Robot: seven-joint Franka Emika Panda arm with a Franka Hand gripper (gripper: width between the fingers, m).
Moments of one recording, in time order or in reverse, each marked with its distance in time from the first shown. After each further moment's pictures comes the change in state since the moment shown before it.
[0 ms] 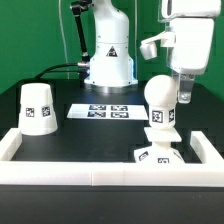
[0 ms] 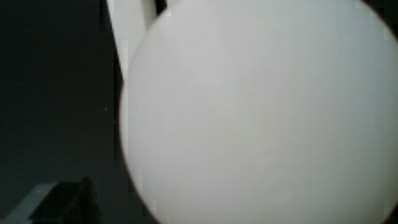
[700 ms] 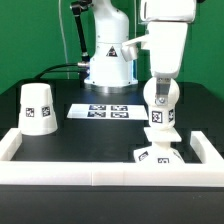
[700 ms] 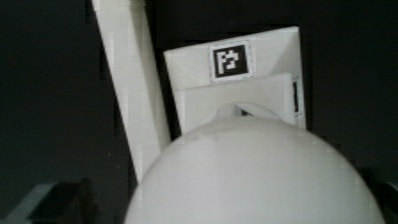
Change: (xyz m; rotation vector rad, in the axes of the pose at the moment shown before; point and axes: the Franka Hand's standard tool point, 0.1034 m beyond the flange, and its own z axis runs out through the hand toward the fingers) arm -0.028 -0.002 0.008 0.018 -0.011 0.035
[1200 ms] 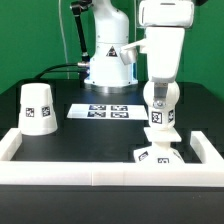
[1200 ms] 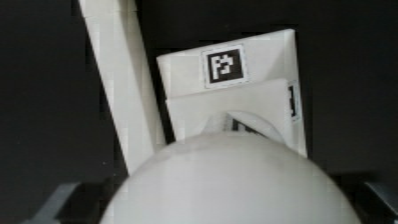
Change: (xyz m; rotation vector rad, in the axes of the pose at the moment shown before) arm -0.001 -0.001 0.003 0.005 -0.001 0.039
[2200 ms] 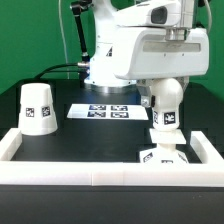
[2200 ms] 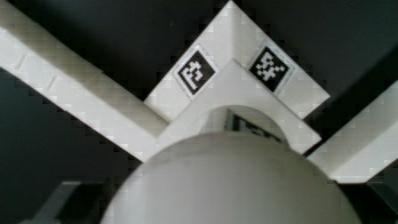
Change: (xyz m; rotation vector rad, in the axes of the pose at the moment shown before) arm 0.006 0.000 0.001 -0.006 0.014 0.761
